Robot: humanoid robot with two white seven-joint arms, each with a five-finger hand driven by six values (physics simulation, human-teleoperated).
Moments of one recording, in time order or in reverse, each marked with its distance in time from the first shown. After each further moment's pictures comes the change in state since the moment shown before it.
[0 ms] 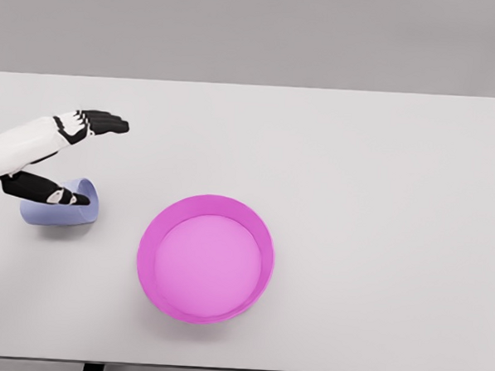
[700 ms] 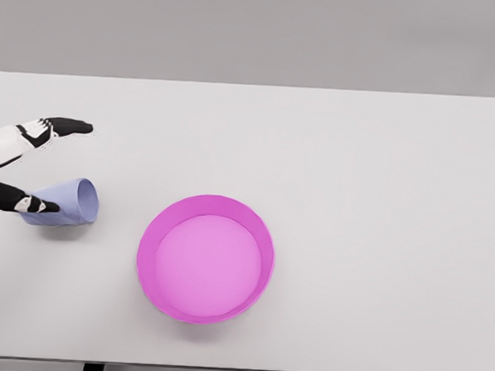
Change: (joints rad) left arm 0.136 0.195 -0.009 -0.002 0.100 0.001 0.166; right arm 0.014 0.000 0.000 -0.001 -0.001 0.002 -0.001
